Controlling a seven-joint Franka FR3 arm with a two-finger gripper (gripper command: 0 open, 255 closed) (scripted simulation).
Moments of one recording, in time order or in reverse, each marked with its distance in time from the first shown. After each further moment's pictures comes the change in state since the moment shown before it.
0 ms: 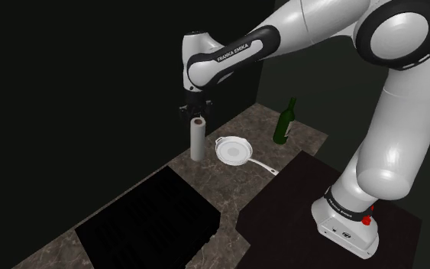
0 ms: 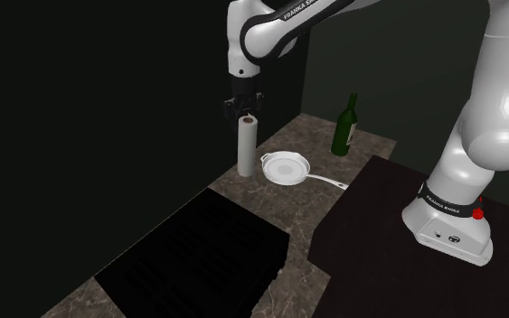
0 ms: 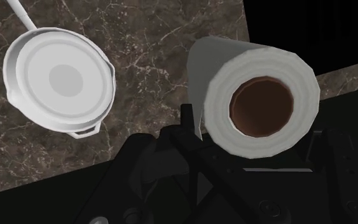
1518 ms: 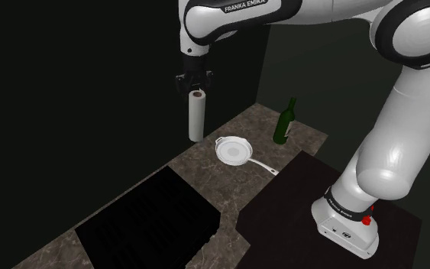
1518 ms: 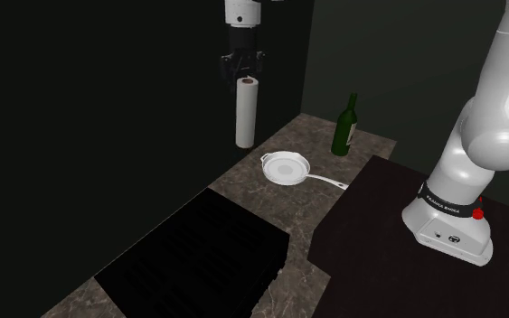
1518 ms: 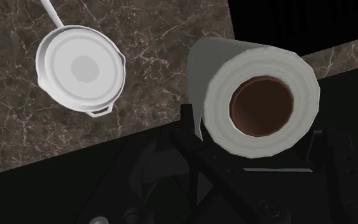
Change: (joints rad) arm -0.005 -0.087 0.002 0.204 0.011 -0.289 0.005
